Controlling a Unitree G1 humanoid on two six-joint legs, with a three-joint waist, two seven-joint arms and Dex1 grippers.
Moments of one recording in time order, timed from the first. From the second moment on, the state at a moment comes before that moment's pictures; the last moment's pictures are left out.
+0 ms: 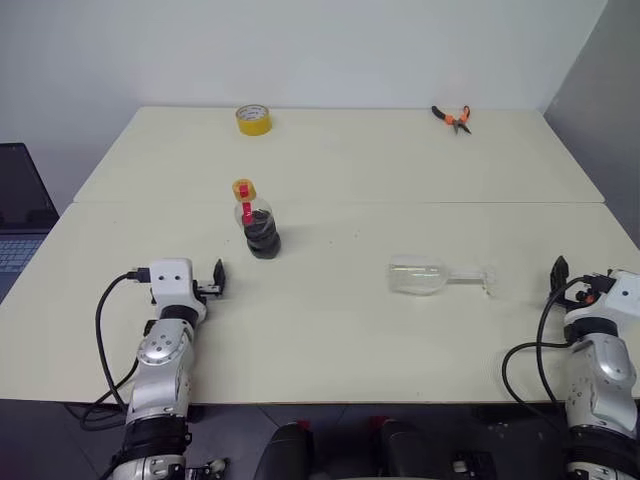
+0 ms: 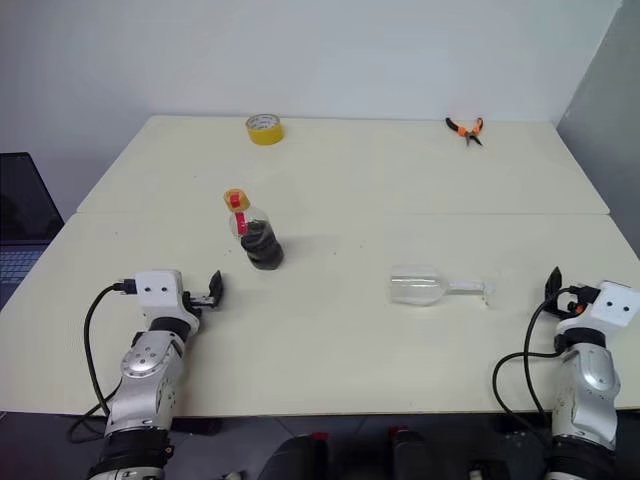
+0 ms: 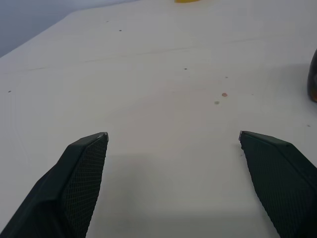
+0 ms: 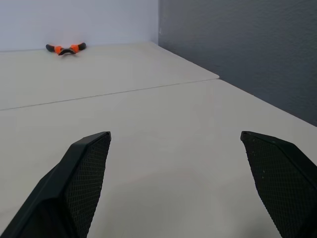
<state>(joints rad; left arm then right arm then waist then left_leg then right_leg) -0.16 0.32 0.26 0.21 -0.11 0.01 -0.13 -0.11 -0.34 -0.48 0.20 0.30 -0.10 0.11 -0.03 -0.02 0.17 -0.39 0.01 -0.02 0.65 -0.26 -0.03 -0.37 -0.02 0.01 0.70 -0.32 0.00</state>
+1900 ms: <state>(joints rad) -0.24 0.28 0.12 0.05 -0.16 0.06 -0.29 -0.17 -0.53 0.05 -0.54 0.53 0.43 0.64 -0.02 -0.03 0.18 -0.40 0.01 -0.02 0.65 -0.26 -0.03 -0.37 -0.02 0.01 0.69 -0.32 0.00</state>
